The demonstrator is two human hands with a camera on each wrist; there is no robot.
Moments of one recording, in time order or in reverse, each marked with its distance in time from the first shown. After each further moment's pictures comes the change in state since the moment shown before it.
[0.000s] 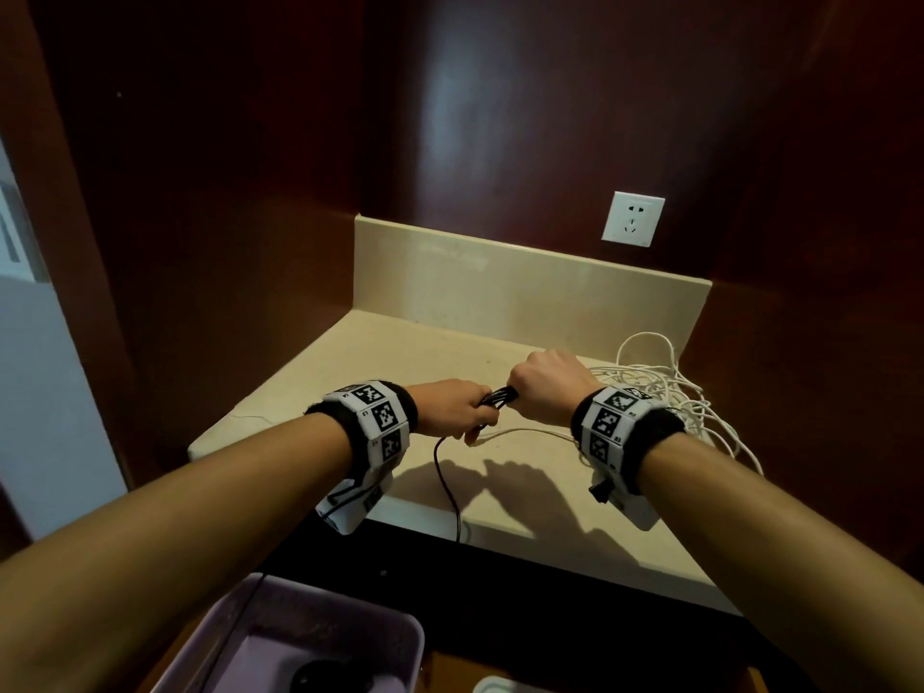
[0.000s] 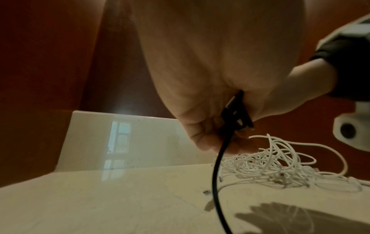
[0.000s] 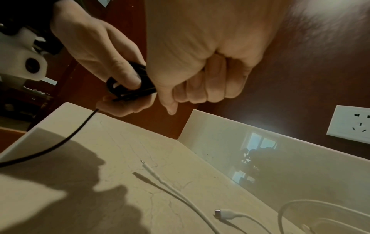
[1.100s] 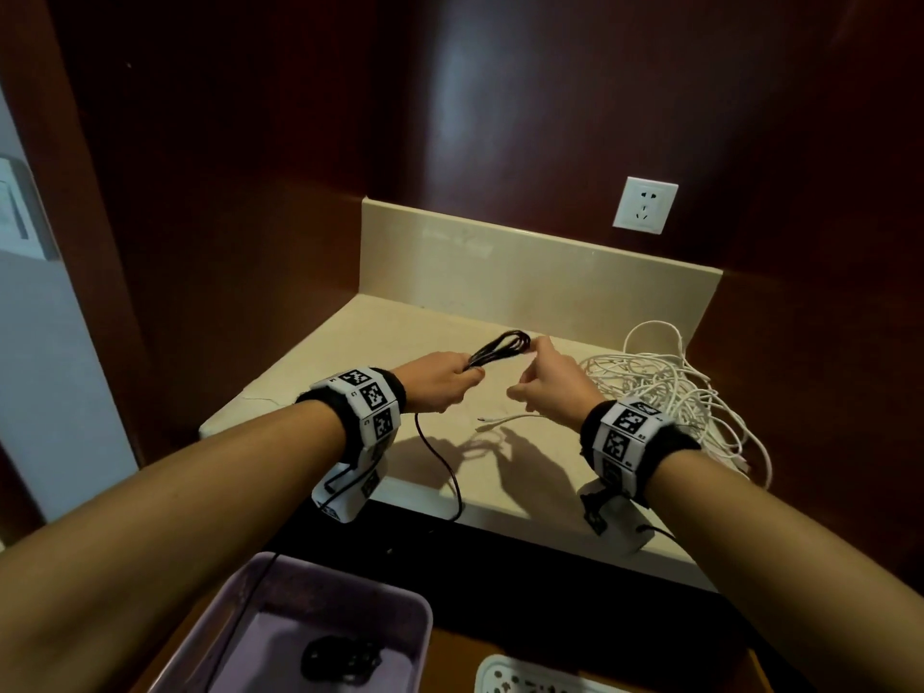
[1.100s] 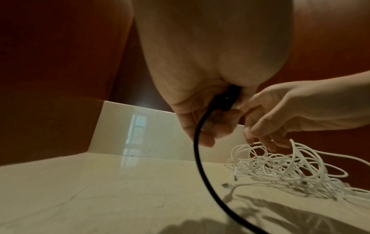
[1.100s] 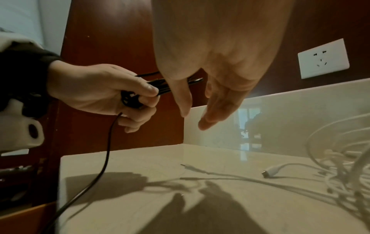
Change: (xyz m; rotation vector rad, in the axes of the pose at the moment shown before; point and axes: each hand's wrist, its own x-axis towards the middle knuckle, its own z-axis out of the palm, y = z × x) left_hand -0.008 -0.022 -0.005 -0.227 0.207 -0.066; right_hand 0.008 -0.007 0.039 0.930 0.073 0.324
